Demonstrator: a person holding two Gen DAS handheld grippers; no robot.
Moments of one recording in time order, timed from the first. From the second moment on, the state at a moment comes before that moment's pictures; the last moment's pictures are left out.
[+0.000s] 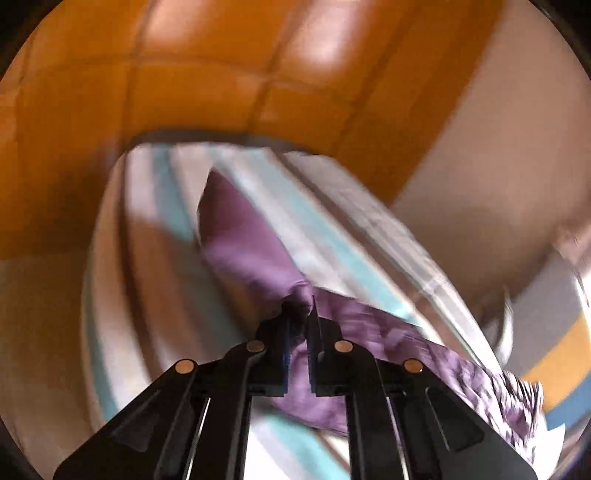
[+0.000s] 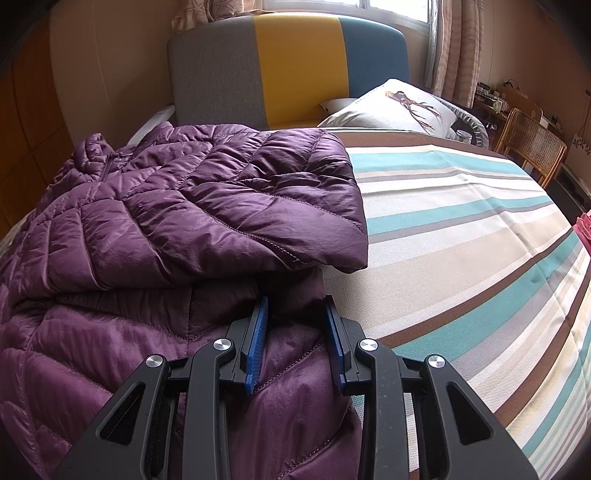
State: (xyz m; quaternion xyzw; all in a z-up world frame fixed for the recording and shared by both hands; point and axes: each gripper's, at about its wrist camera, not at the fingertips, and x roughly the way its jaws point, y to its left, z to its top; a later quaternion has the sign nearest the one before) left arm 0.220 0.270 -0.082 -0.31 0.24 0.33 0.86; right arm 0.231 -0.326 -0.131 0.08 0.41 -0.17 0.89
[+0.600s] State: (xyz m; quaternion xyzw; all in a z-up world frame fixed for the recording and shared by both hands) left arm 0.269 -0.001 -0.039 -0.06 0.26 0.09 0.96; right arm 0.231 -0.327 -0.132 0.08 0.40 -0.17 0.90
